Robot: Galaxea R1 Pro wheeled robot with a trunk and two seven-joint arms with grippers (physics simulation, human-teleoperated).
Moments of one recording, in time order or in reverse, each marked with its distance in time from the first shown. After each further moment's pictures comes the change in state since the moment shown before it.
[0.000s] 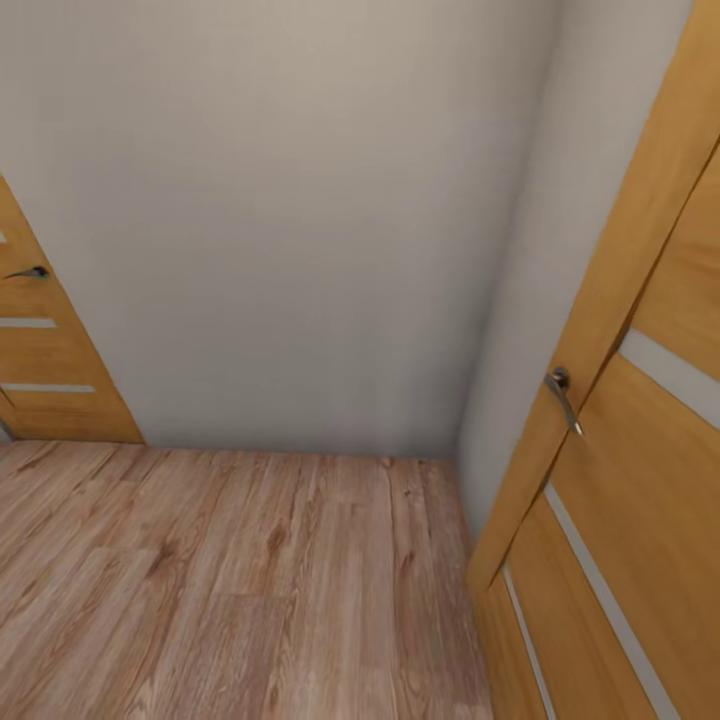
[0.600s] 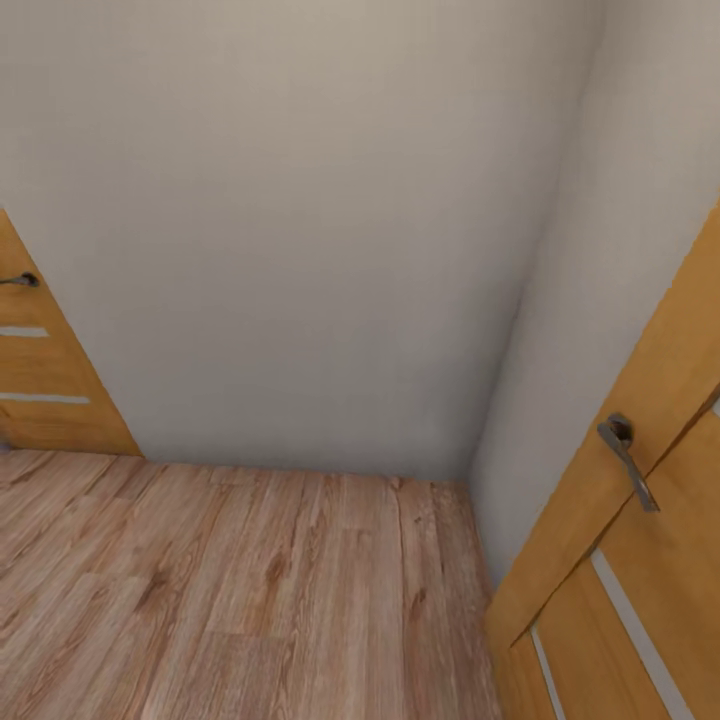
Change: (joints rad) left arm 0.000 0.000 0.000 0.000 0.000 0.000 0.000; right arm 0.000 0.000 0.000 0.000 0.001 -0.001 0.000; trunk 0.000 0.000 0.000
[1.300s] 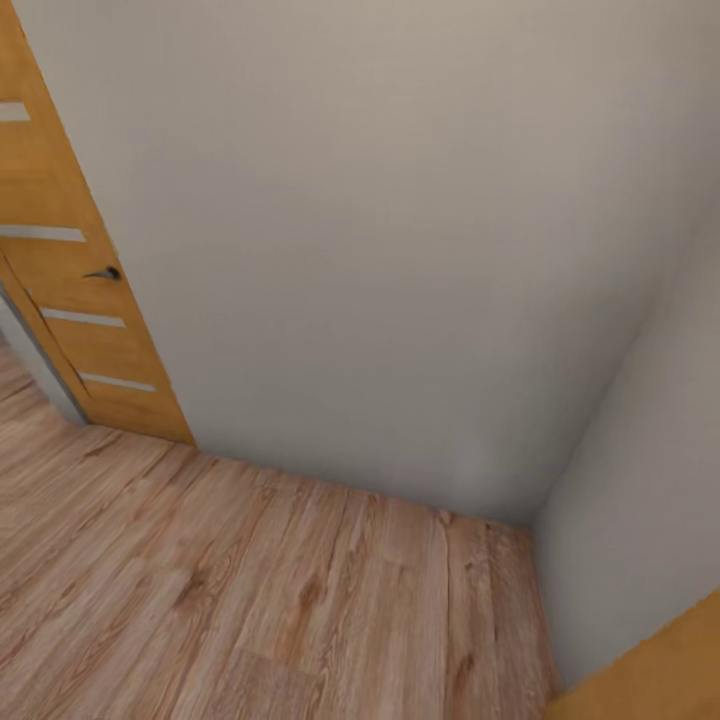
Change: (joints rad) left arm 0.000 0.005 0.000 0.000 0.000 -0.001 0.000; right arm 0.000 0.000 0.000 0.000 0.001 0.000 0.000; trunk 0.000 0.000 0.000
